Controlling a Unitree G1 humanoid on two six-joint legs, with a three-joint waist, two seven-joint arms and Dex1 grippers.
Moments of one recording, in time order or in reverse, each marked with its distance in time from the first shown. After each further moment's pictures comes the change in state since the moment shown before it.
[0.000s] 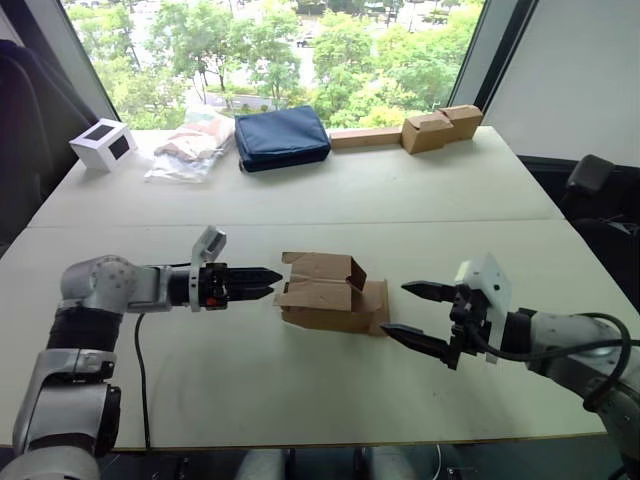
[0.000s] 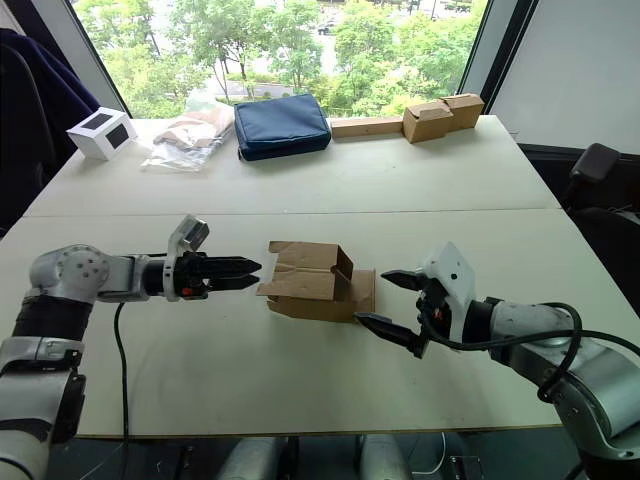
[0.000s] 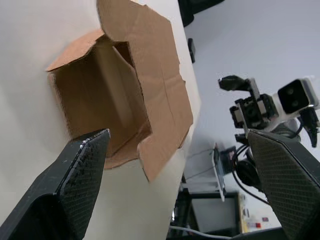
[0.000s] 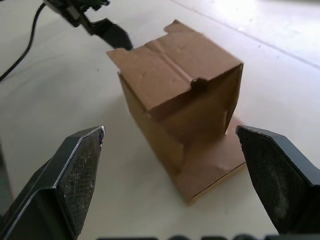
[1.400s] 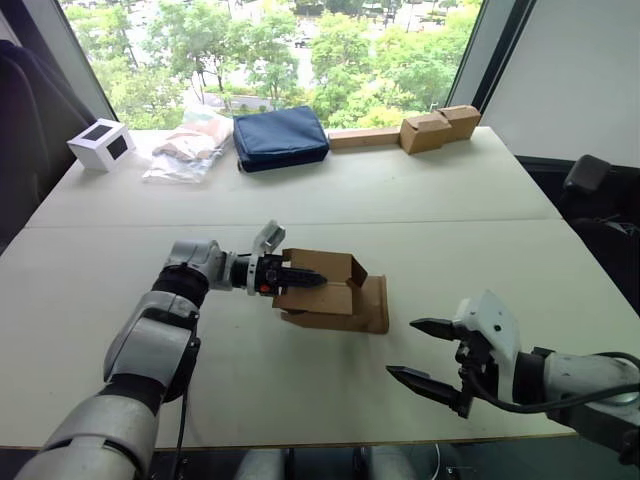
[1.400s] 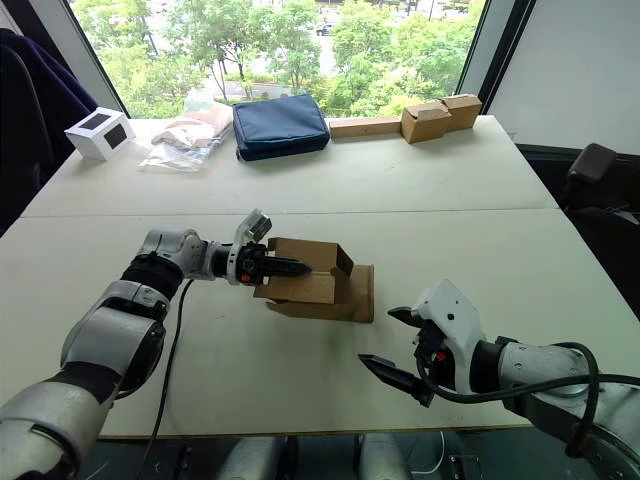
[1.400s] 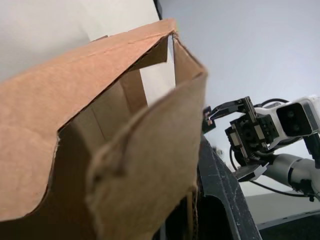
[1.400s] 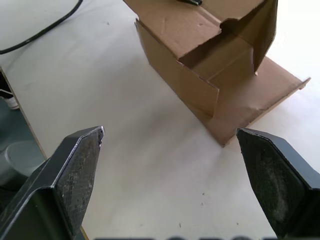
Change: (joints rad) left arm -0.282 -0.279 -0.168 0.491 0.459 -0.277 -0.450; right arm 0.170 -0.116 -0.072 -0.177 0.157 0.051 -0.171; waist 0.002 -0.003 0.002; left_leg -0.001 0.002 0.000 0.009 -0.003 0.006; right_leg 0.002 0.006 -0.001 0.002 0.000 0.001
